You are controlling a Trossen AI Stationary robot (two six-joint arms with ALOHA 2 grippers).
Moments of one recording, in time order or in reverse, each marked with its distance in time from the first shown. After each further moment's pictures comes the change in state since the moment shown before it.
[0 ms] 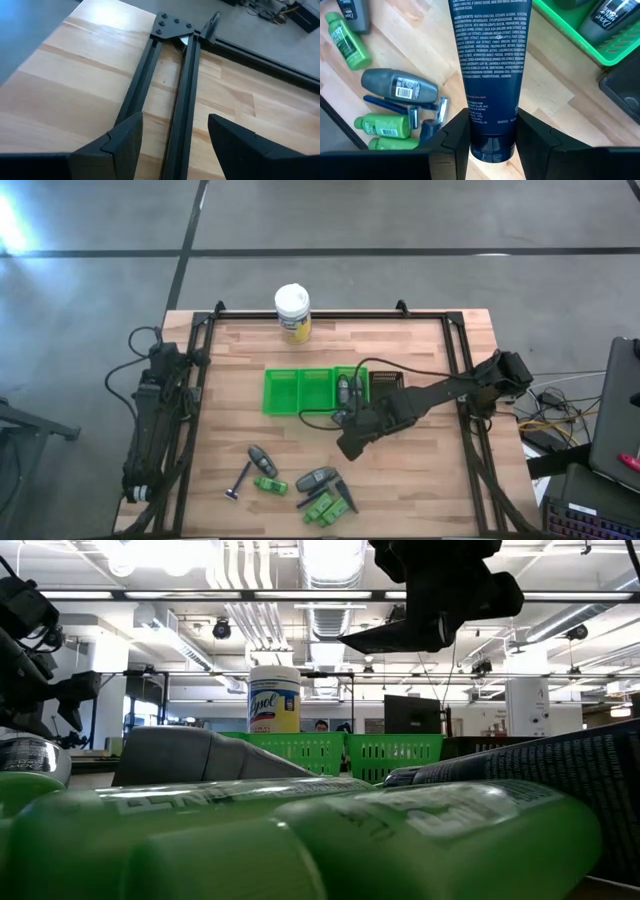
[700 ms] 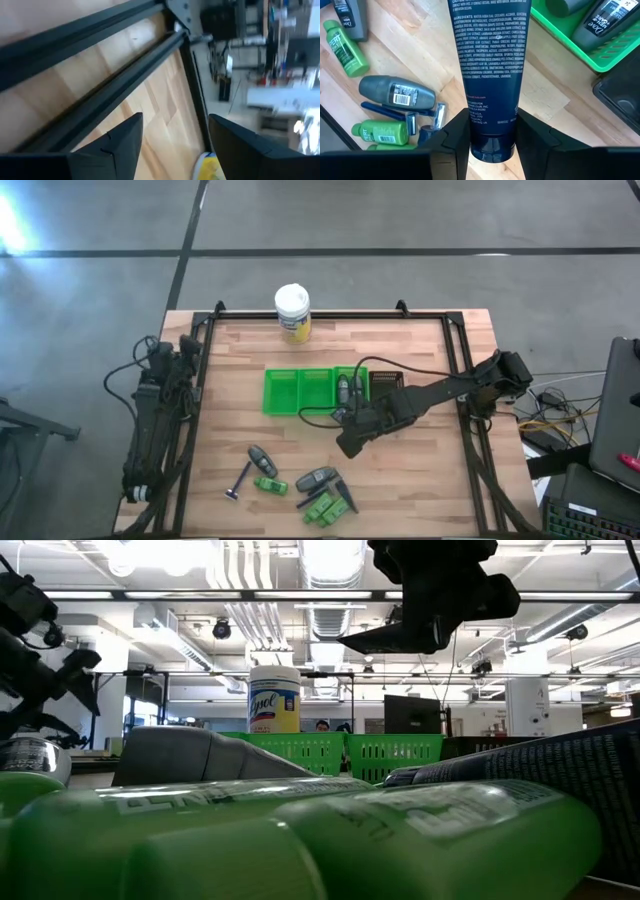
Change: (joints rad) left arm 0.000 0.001 0.006 0.046 0.206 -0.927; right arm -0.005 0.000 0.000 -0.001 0.017 0.000
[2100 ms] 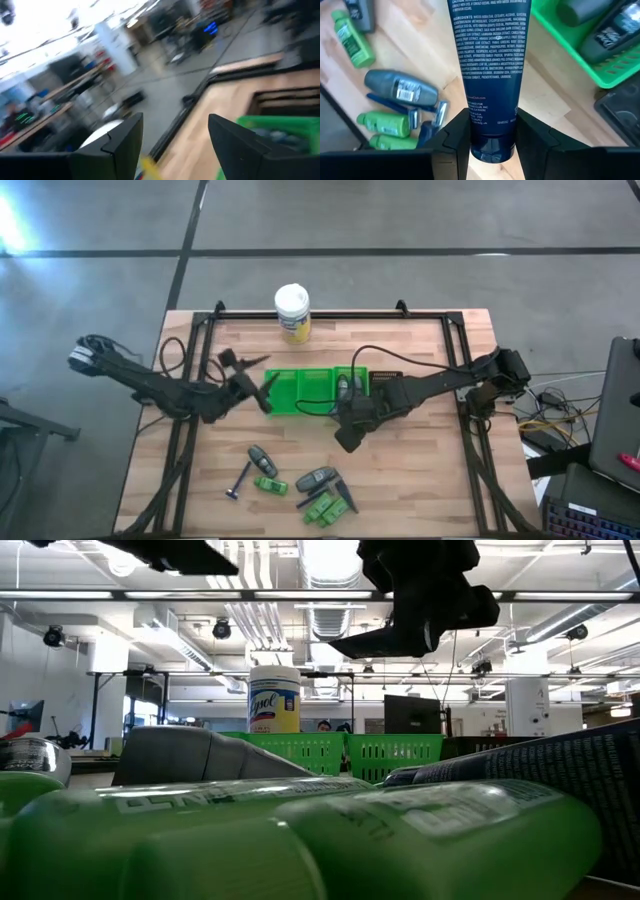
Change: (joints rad) left arm -1.823 0.937 0.408 1.159 -1.129 1.747; right arm -0.071 0.000 0.001 0.022 -0.112 -0.132
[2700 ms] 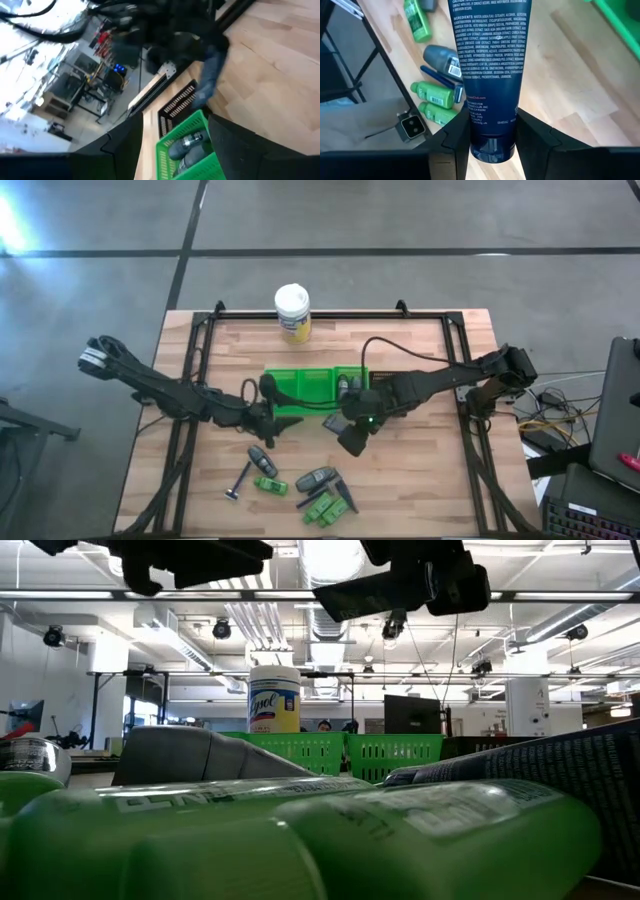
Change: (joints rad) left arm -0.001 0.194 0.042 -0.014 0.558 0.322; right arm -0.017 -0.060 0.000 0.081 -0.179 -0.075
